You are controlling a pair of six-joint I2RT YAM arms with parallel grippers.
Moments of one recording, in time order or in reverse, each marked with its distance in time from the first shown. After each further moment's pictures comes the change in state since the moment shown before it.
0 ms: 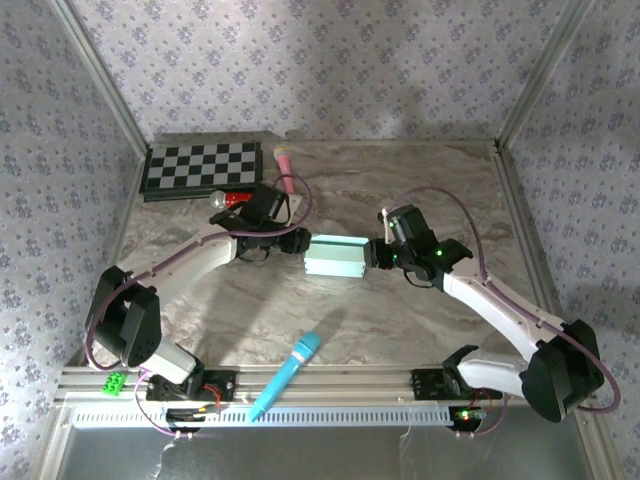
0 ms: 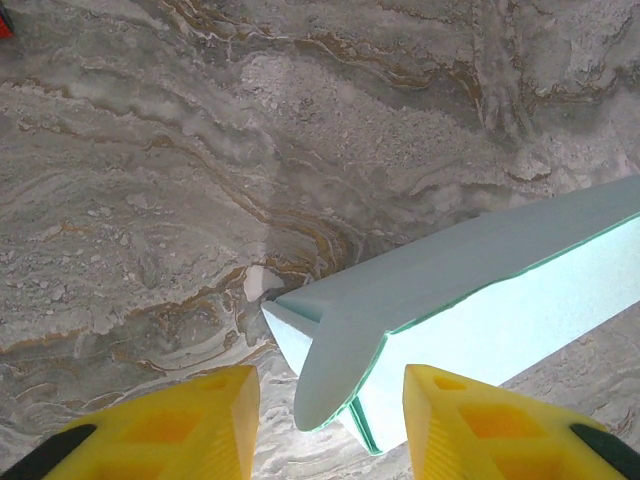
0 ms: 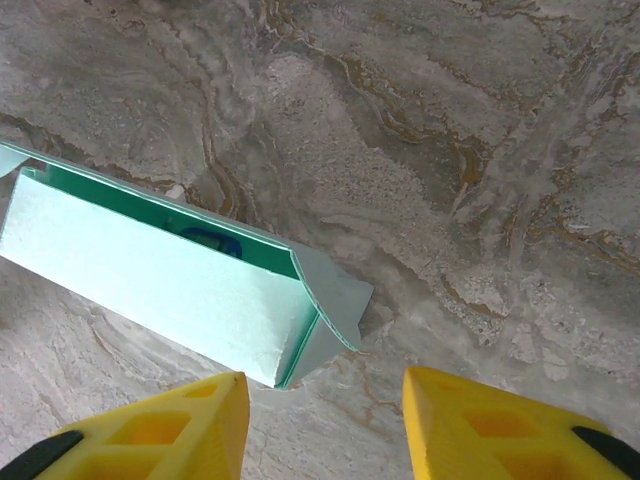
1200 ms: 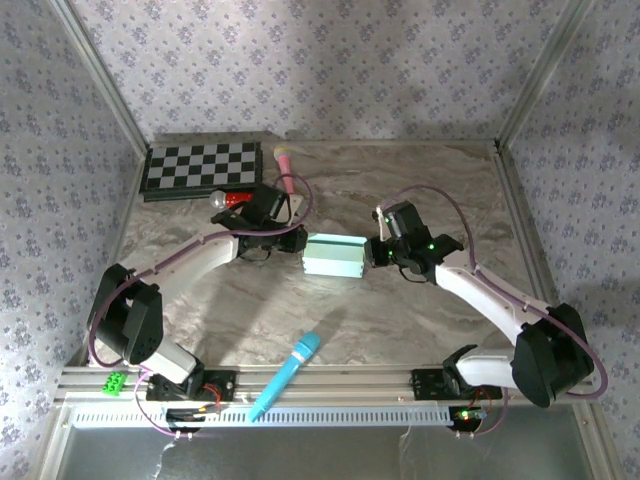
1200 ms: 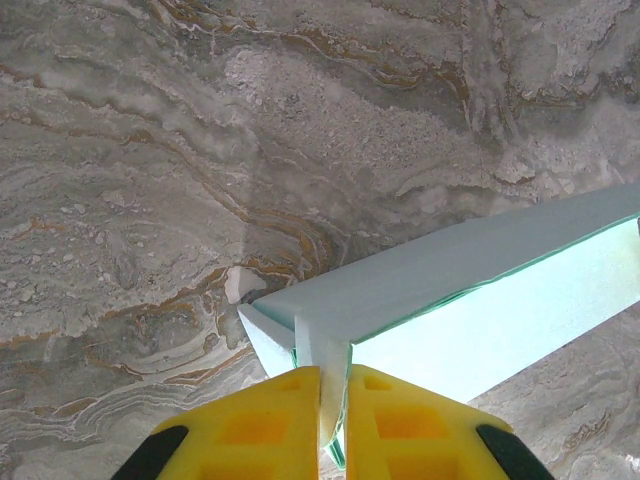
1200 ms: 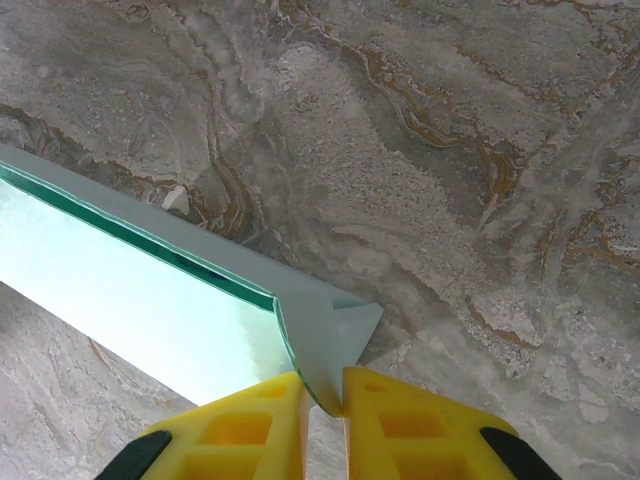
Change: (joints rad) left arm 0.000 0.014 0.000 0.017 0.034 -0.030; right arm -0.021 0.080 0.000 0.072 -0.056 -0.029
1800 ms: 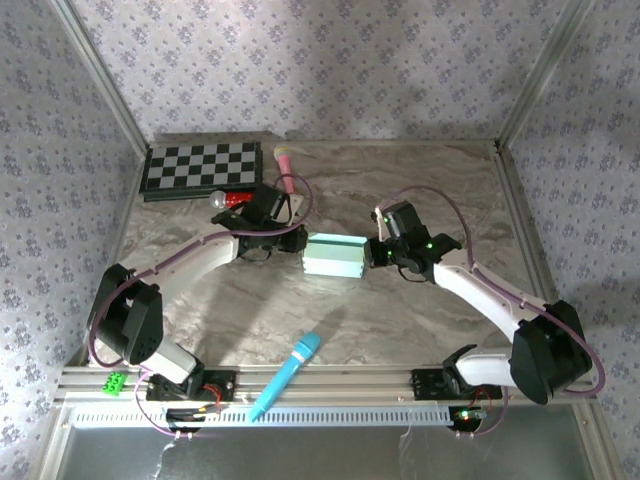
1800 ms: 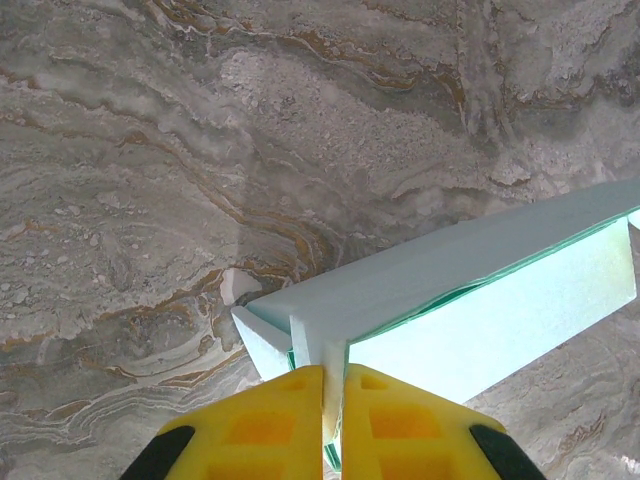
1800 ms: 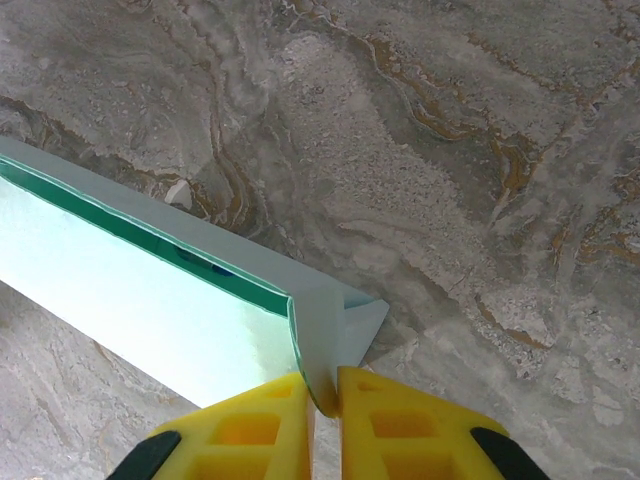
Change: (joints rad) left arm -0.005 0.000 -0.003 0.008 0.002 -0.007; right arm -0.002 0.019 0.003 0.002 -0.019 0.000
